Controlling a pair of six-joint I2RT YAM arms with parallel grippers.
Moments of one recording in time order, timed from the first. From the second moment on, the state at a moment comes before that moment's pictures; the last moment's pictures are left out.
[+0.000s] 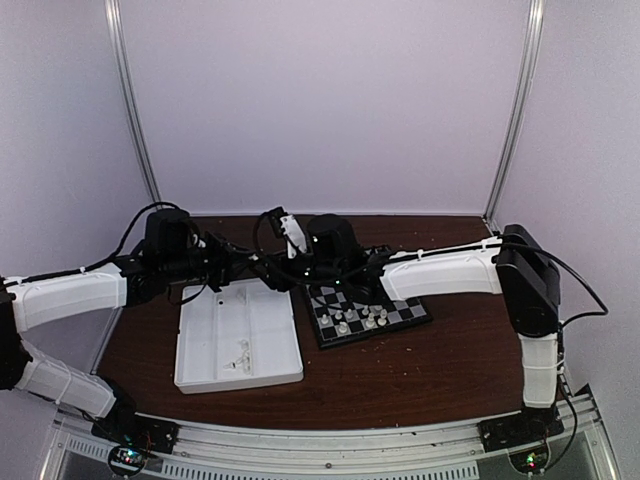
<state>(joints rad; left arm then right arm) -0.56 1.27 0.77 0.11 0.27 -1.54 1.00 2.05 1.49 0.32 -0.14 0.40</state>
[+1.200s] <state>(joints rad) -0.56 1.29 0.75 0.19 0.30 -1.57 1.00 2.00 1.37 0.47 -0.09 0.39</state>
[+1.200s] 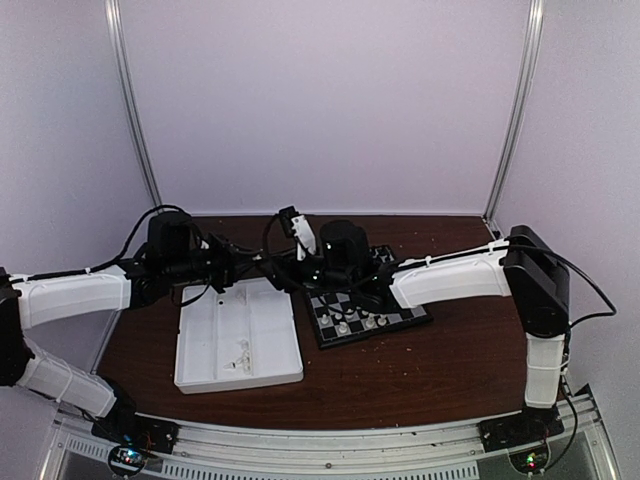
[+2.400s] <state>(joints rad) -0.55 1.33 0.72 0.28 0.31 -1.63 1.00 2.04 1.43 0.46 -0.09 0.40</state>
